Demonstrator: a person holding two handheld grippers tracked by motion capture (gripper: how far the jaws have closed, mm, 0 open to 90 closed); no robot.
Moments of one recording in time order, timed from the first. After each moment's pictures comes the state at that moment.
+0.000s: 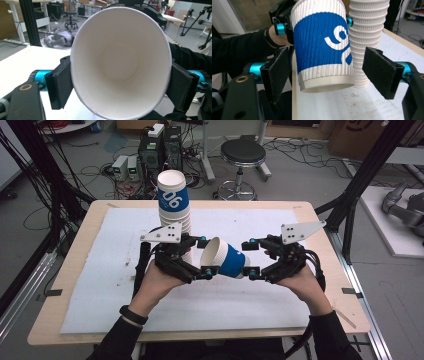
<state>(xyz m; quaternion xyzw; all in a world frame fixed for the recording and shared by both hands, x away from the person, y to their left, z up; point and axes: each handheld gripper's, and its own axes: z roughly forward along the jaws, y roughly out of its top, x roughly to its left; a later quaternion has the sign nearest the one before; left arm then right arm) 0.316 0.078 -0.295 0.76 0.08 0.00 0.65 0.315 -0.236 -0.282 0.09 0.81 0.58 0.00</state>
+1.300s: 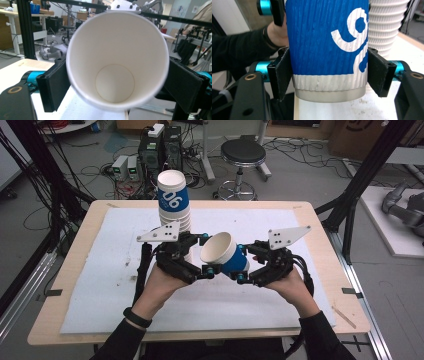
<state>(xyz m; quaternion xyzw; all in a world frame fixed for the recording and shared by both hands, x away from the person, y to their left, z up) 0.313 0.073 -0.294 0.70 0.09 -0.02 0.70 0.314 -0.216 -0.296 0.08 0.80 0.59 -0.01</state>
